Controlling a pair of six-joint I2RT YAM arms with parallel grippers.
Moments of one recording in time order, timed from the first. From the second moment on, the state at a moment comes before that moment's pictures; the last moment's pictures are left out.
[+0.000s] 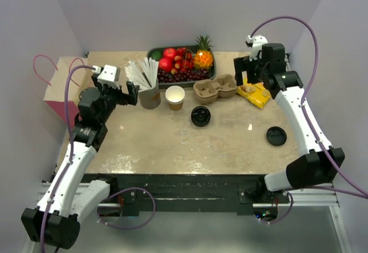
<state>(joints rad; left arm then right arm) -0.19 0.87 0.82 -0.05 0.07 -0.01 0.18 1.42 1.50 -0.67 0.02 -0.07</state>
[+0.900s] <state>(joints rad) -0.24 0.90 1.14 -0.09 0.16 0.09 0.55 2.10 2.18 -1.04 -0.57 -0.96</state>
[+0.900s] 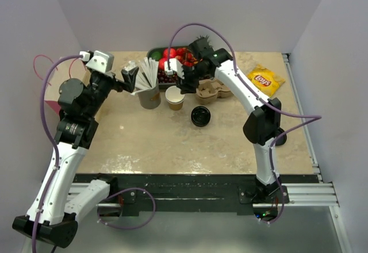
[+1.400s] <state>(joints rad) -0.24 0.86 1.08 -0.08 0.14 0.09 0.65 2.17 2.15 -1.14 -0.46 -1.23</state>
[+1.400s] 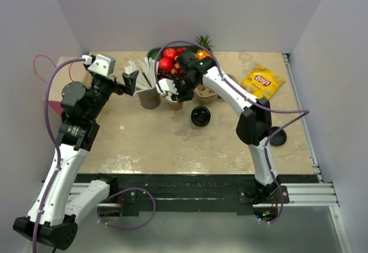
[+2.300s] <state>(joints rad) -0.24 0.86 1.05 -0.07 0.14 0.09 0.65 2.24 2.13 -1.10 -0.38 -1.23</state>
